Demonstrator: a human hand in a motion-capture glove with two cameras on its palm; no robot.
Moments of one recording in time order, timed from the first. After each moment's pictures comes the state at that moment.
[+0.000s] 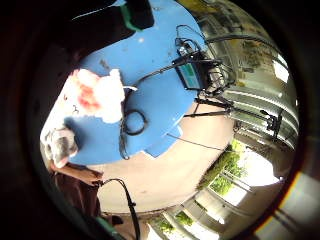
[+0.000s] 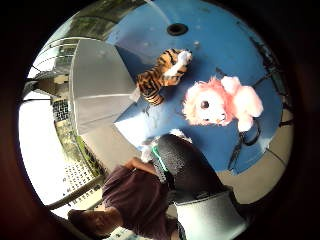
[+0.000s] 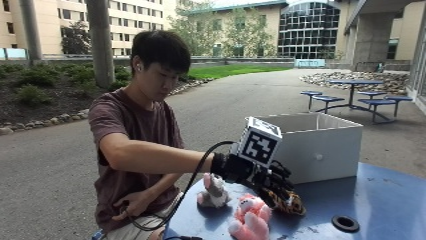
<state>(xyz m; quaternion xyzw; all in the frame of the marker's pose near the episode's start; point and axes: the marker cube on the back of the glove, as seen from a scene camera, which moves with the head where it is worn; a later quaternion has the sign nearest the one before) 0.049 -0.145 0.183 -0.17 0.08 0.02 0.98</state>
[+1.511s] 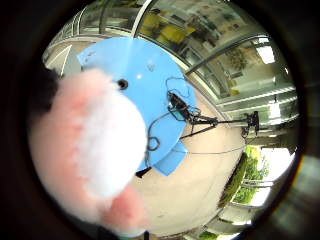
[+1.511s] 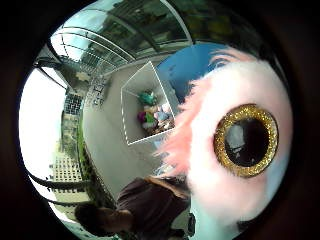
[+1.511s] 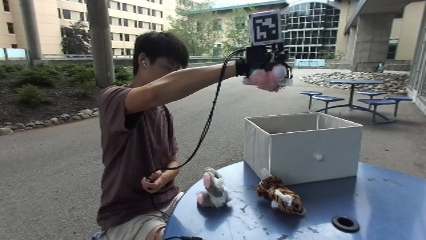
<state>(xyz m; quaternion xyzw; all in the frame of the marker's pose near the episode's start) -0.141 -0.192 -0.061 0.06 0.02 -0.03 1.00</state>
